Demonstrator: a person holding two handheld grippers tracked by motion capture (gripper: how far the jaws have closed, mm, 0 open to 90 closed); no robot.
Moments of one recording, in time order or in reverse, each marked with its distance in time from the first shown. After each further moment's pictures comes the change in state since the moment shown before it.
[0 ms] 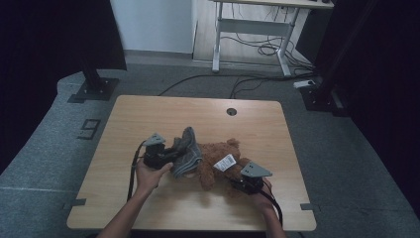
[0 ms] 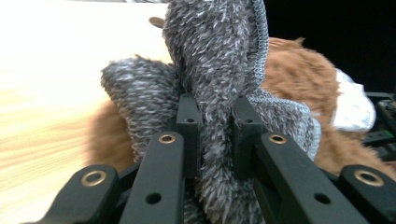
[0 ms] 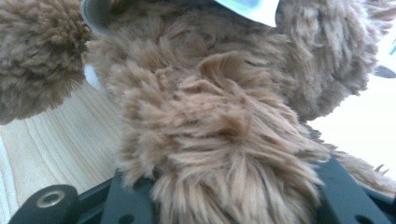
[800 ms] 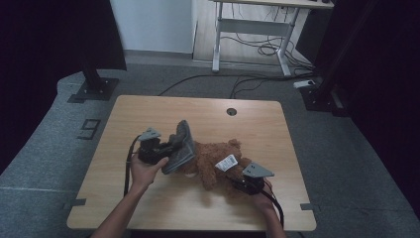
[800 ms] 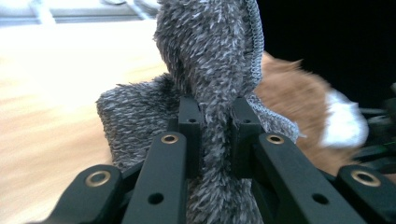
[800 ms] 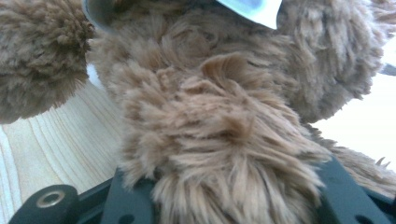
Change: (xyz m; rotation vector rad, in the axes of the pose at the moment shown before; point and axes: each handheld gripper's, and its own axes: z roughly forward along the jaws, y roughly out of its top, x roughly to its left) left arm -0.022 0.030 -0.004 -0.007 0.006 0.051; right arm -0.003 -0.005 -0.001 -0.020 0.016 0.023
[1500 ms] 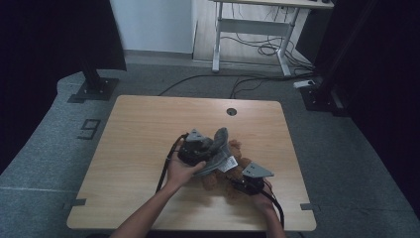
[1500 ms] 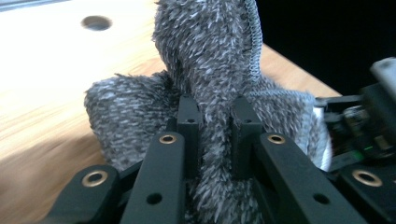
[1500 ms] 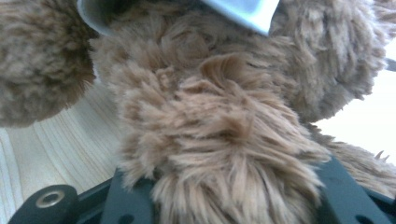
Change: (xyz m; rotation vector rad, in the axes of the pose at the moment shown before) left arm -0.053 0.009 0.068 0.134 -0.041 0.102; right arm 0.000 -0.002 0.000 0.014 0.005 0.003
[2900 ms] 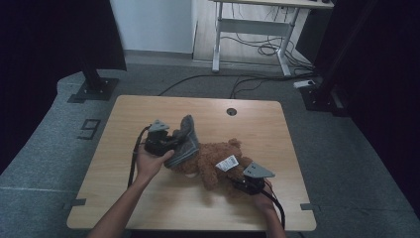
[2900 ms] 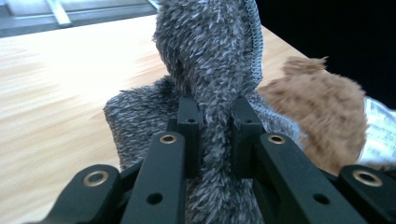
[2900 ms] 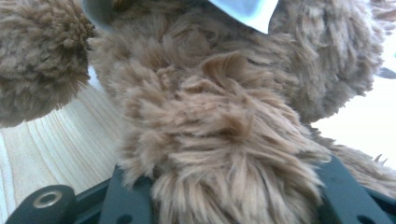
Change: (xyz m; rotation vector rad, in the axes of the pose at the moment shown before) left arm 0.056 0.000 -0.048 -0.046 0.118 -0.051; right arm -0.002 -0.001 0.000 -0.027 -0.007 -0.017
